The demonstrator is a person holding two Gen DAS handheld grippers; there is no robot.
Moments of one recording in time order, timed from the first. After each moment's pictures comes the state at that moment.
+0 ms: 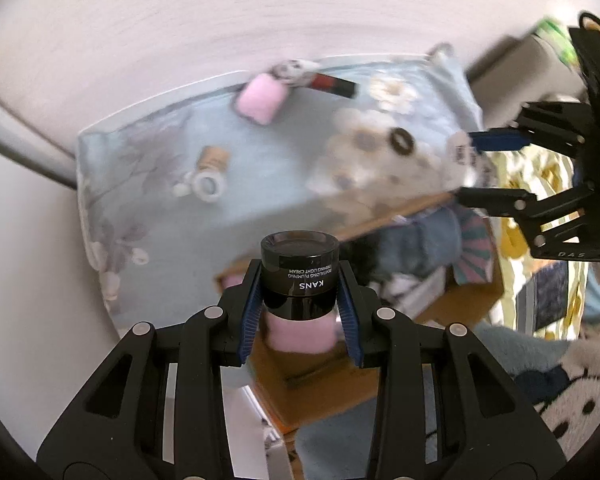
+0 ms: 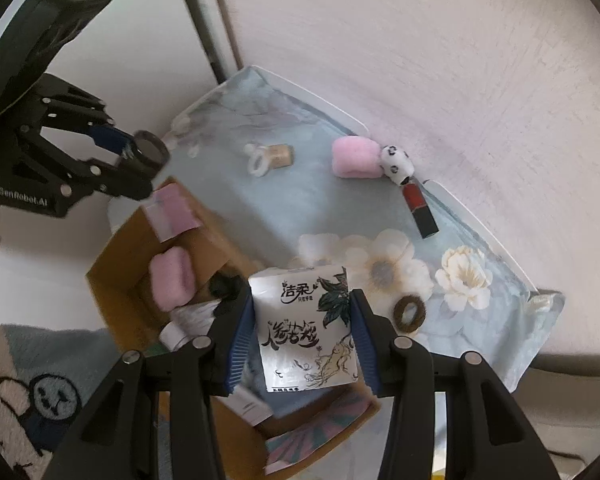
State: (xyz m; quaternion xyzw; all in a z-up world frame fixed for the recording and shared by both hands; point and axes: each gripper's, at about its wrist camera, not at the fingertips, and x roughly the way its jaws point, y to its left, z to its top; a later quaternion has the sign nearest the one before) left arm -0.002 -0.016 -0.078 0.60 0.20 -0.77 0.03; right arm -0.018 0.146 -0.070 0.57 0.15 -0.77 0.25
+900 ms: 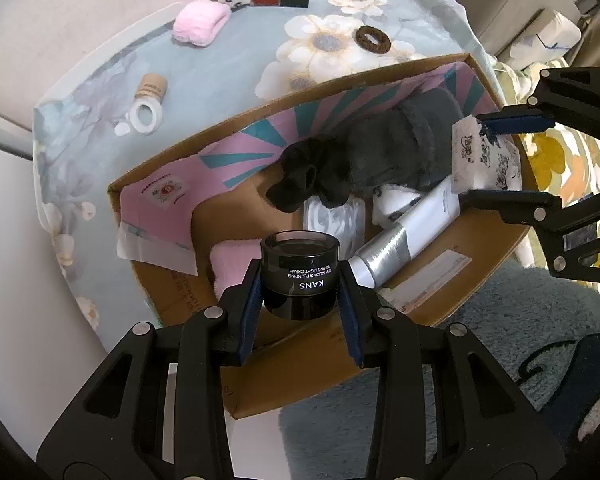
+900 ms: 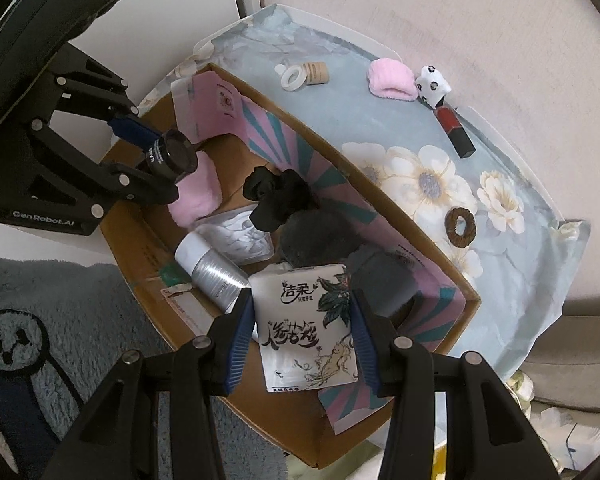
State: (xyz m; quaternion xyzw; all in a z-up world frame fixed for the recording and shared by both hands) left arm 0.029 0.064 -0.142 0.66 0.14 -0.74 0.01; right arm 0.065 0.131 -0.132 0.60 0.17 -0.75 0.22
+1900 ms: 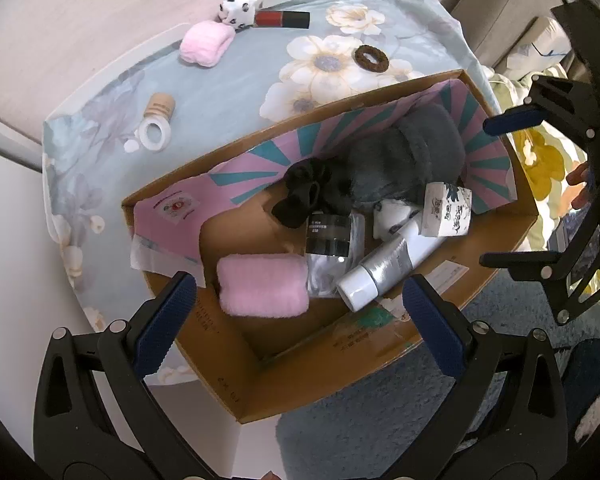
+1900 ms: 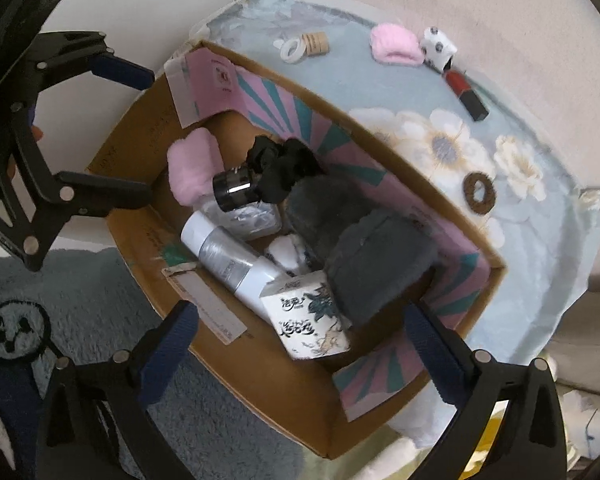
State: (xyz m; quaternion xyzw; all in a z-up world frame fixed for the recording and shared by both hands) left arm 0.034 0.061 -0.130 0.63 0.12 -0.77 0.00; right arm 0.068 0.143 -0.140 0.63 0.13 -0.73 0.24
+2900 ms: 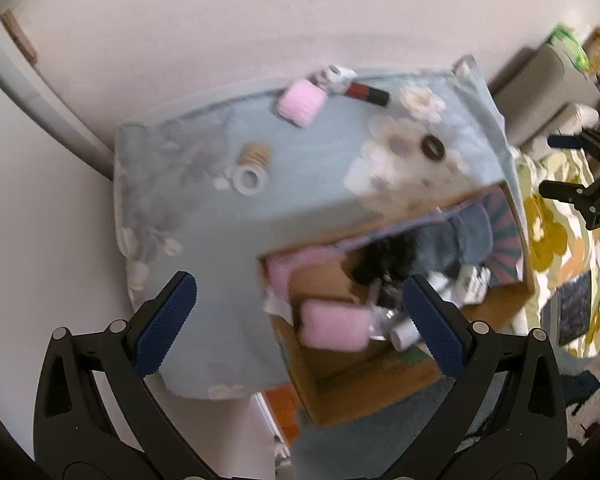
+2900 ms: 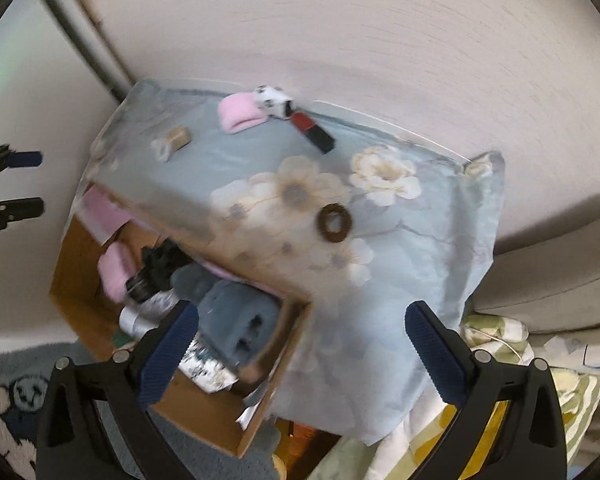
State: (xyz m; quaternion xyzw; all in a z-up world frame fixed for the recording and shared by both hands) left arm 0.033 -0.045 -0.081 0.58 0.17 -0.79 0.07; right arm 0.000 0.248 -0.088 0.61 0.03 -0.79 0.08
